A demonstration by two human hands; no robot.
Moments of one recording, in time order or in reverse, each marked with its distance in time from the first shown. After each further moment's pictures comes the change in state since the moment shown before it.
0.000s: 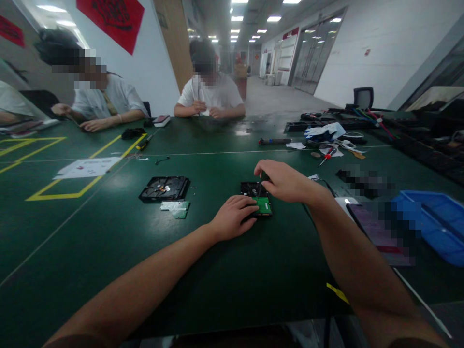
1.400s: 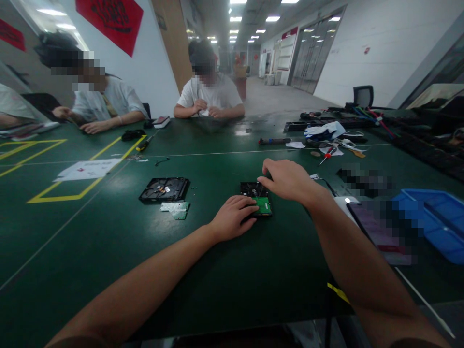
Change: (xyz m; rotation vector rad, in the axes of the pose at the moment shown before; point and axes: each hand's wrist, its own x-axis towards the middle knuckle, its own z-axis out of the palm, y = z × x) left_hand -0.002 -0.002 0.001 0.008 -0.001 0.003; right_hand 0.002 -0.012 -0.005 -0.270 -0.018 0.317
